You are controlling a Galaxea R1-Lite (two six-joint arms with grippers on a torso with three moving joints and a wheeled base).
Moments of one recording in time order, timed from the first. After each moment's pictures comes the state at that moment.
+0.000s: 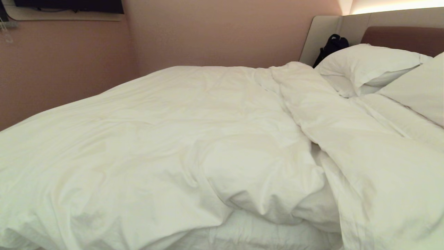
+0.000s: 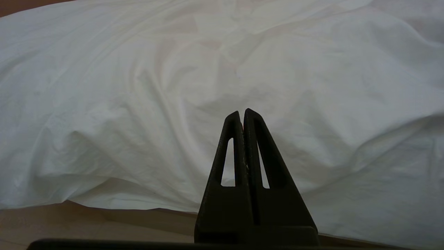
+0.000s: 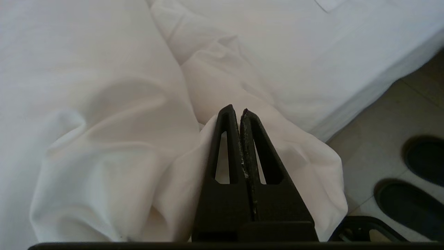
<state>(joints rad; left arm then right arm) 0.00 0.00 0.00 -0.06 0.02 0.01 -0.52 1.05 -0.79 0.43 0.05 0.55</state>
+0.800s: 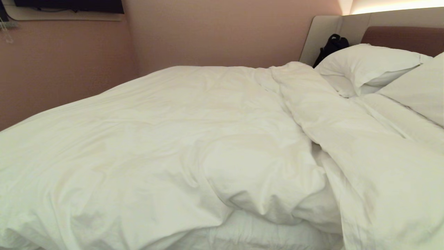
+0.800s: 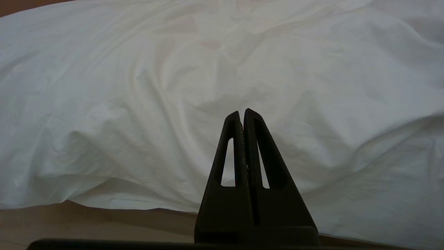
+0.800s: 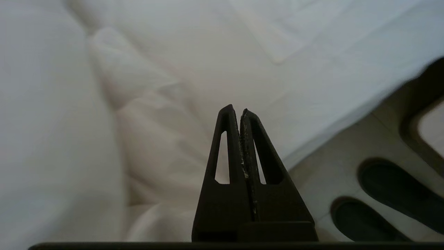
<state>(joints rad) 0.00 0.00 0.00 -0.06 0.02 0.01 -0.89 1.23 -0.74 0.28 0.27 0.19</state>
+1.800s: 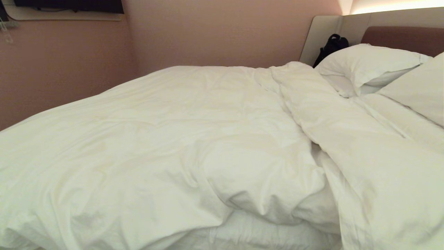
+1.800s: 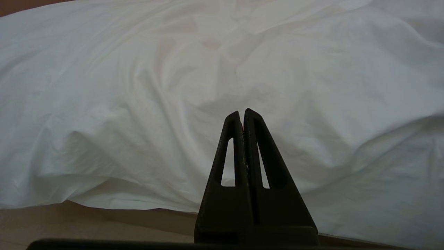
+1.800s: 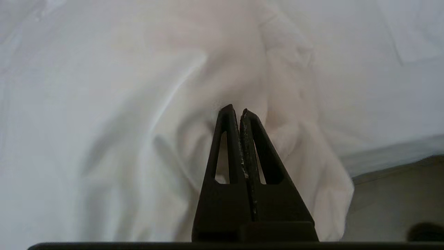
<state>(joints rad) 0.00 0.00 0.00 -0.06 0.02 0.01 -0.96 0.98 -0.82 0.53 0.72 0.02</state>
